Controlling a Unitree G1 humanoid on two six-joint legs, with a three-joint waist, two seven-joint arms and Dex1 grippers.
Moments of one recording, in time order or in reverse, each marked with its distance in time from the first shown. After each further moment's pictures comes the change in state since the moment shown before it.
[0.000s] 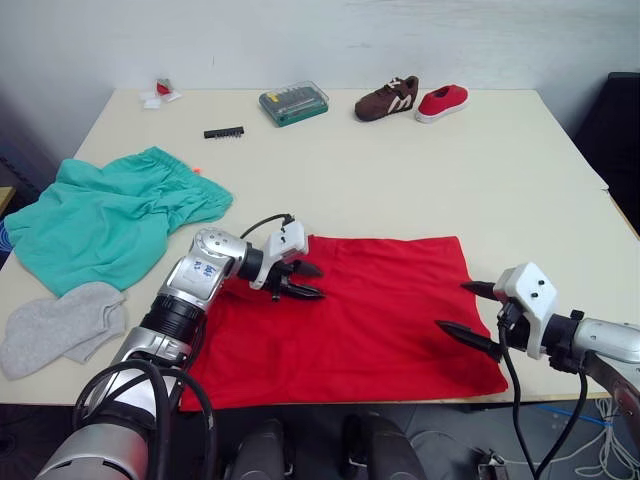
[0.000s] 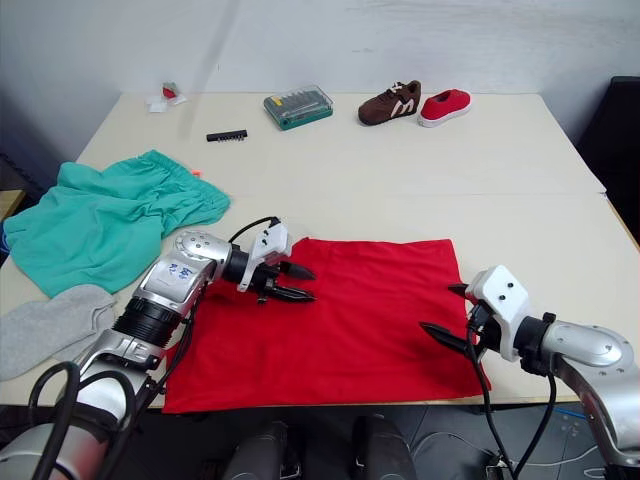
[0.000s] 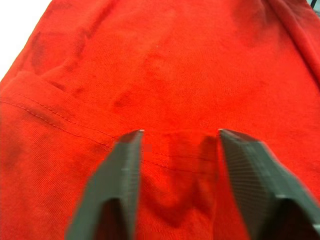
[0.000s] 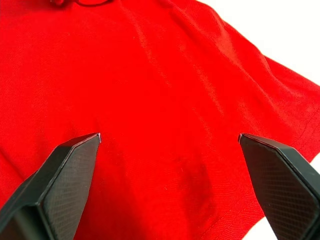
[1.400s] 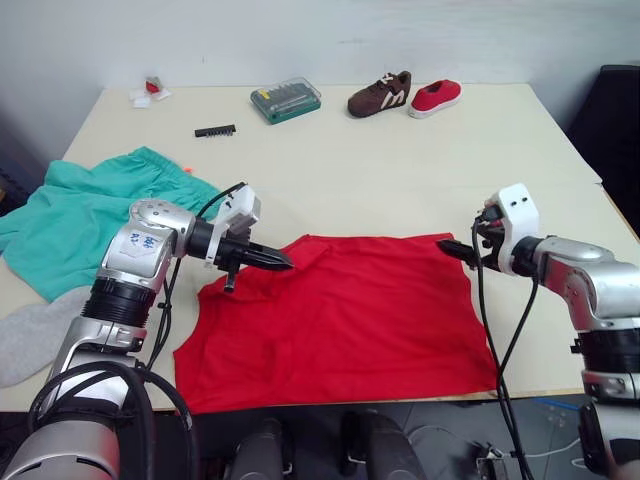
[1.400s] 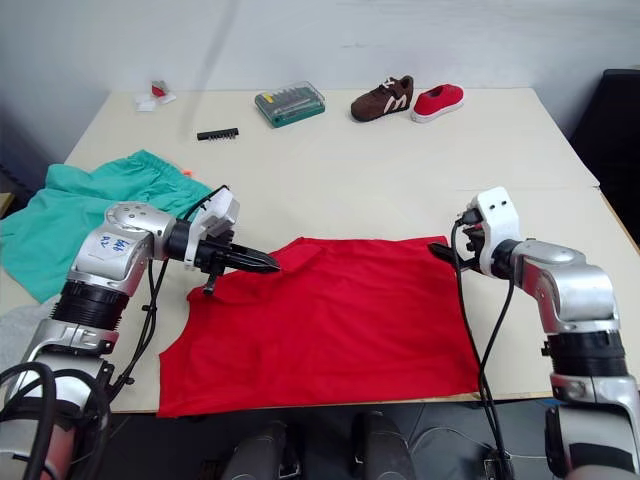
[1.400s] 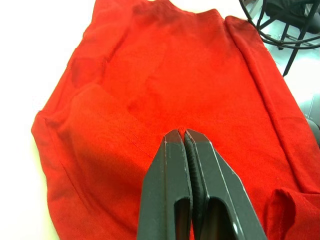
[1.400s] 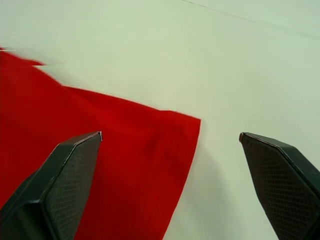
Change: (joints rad) left arm -0.046 0.187 0.132 -0.069 -0.156 0.141 -0.181; right arm -0.715 0.142 0.177 0.604 -0.122 0.328 -0.238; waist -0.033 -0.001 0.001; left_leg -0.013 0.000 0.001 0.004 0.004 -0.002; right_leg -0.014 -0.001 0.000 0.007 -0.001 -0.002
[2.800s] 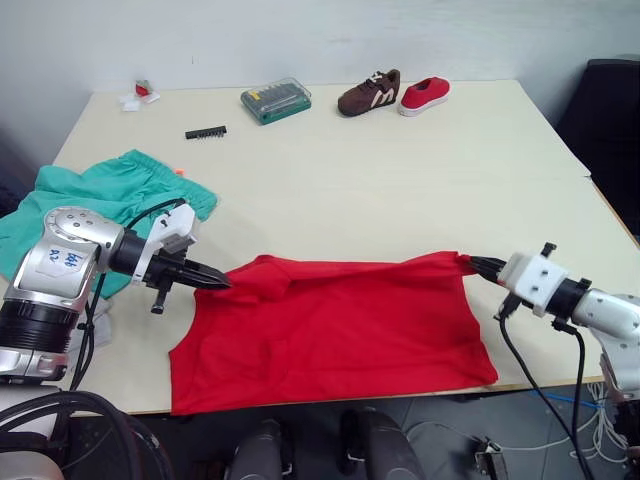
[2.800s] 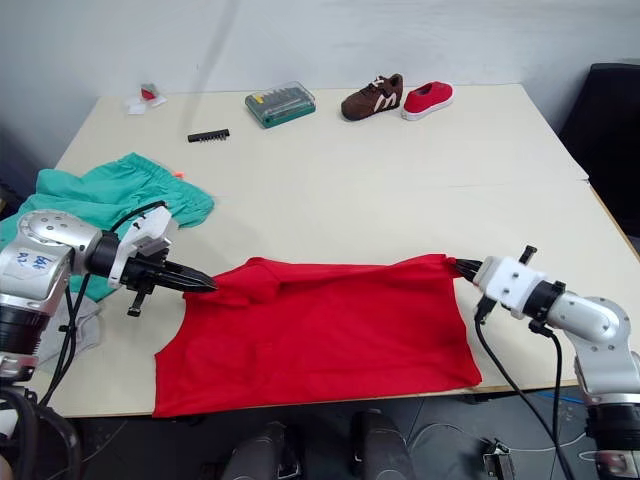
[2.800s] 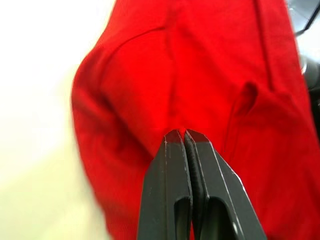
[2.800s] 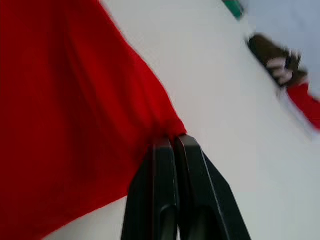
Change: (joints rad) left arm 0.159 0.299 0.029 -0.042 -0.015 -0.063 -0.086; right arm 0.460 -0.141 -0.093 0.071 -0.387 -1.449 0.207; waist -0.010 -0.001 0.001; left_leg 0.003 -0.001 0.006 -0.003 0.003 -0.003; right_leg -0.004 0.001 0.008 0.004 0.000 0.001
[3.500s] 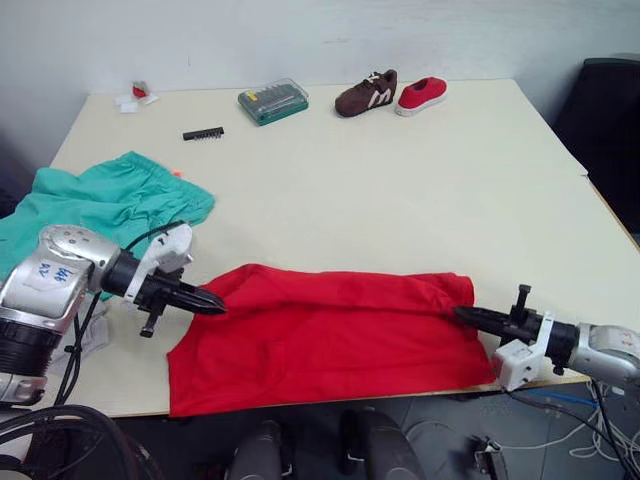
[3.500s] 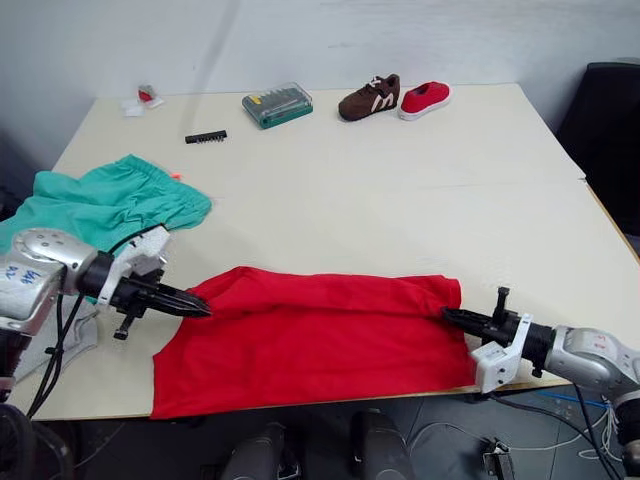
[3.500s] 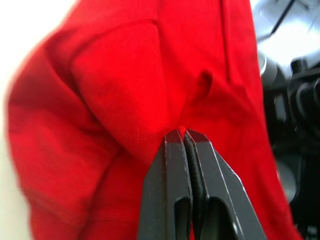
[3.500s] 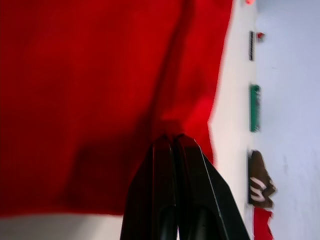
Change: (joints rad) left arm 0.126 0.081 -0.034 -0.179 -0.084 0.109 0.001; right arm -0.046 -0.101 0.133 0.318 -0.656 -0.730 -0.538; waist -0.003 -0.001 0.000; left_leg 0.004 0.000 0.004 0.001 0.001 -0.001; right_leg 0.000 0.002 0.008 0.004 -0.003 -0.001
